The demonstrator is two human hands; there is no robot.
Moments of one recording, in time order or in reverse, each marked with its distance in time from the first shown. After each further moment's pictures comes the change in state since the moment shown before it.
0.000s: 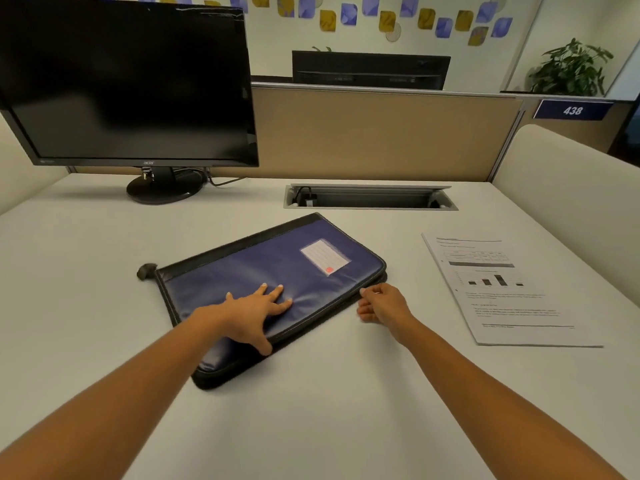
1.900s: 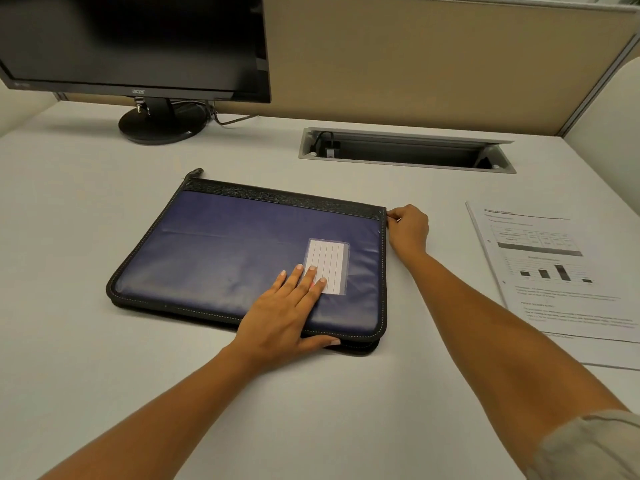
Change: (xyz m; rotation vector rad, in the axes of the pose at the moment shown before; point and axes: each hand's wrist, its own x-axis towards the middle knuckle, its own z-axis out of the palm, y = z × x) left_hand 0.016 0.050 0.041 0.034 0.540 0.077; right_hand 0.129 -0.031 0.017 -0.484 0.314 -0.400
